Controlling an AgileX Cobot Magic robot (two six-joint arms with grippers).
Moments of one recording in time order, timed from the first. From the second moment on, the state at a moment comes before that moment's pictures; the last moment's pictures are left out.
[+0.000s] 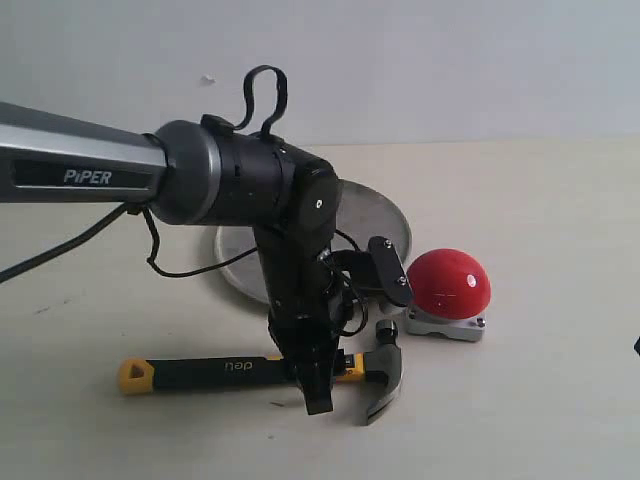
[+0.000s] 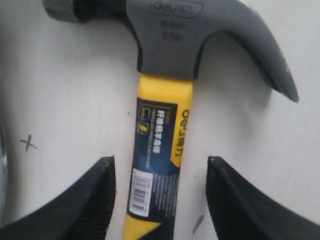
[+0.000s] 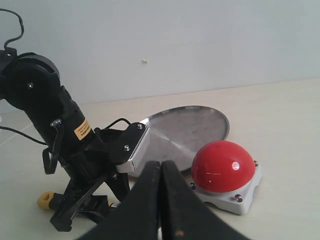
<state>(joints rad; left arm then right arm) -0.83 2.16 -1.49 -0.08 0.92 0.69 0.34 0.11 0.00 1.05 0.19 -0.73</state>
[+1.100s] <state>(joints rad) -0.83 2.11 -1.49 -0.07 0.92 0.69 0.34 0.11 0.00 1.05 0.19 -0.73</state>
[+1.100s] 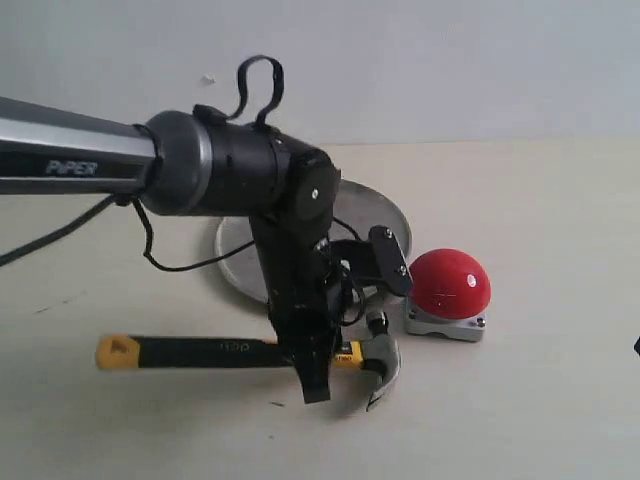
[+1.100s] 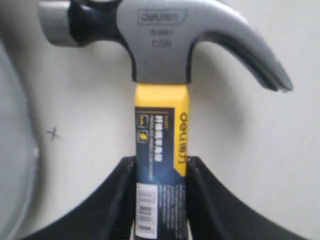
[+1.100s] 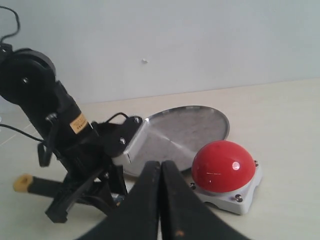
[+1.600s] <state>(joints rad) -0.83 1.70 -1.49 -0.06 0.96 0.60 0.34 0.11 0.00 1.05 0.19 -0.73</state>
